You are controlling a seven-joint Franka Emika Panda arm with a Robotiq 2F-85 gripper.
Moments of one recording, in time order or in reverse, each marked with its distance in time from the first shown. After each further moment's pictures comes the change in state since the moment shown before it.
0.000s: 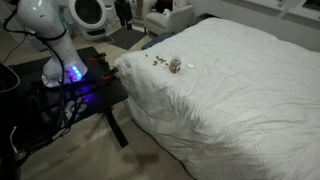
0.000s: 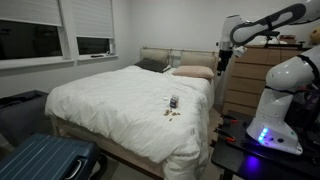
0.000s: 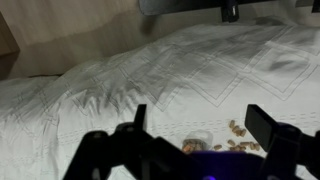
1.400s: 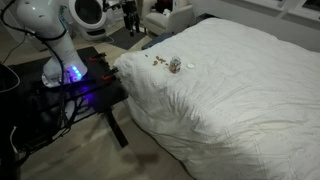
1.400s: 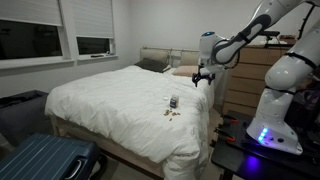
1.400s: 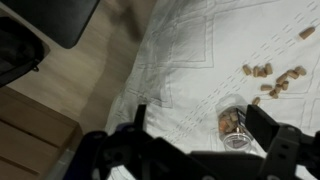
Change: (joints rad) arm -0.031 0.419 0.352 0.045 0.000 0.329 1.126
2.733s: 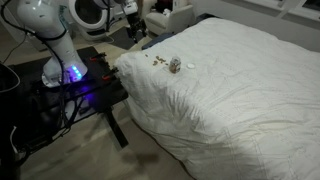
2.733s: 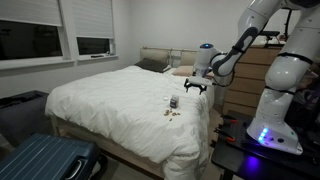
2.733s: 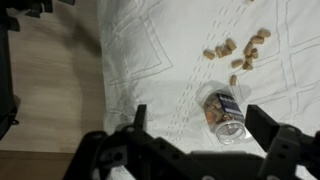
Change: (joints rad) arm 0.010 0.240 -0.044 0.004 -0.315 0.362 0.666
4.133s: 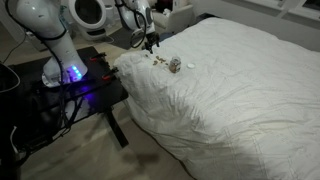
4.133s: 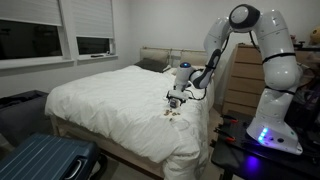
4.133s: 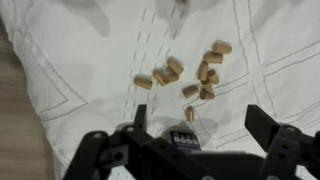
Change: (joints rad) arm -0.018 0.649 -0.017 0.504 -0.463 0.118 0.427
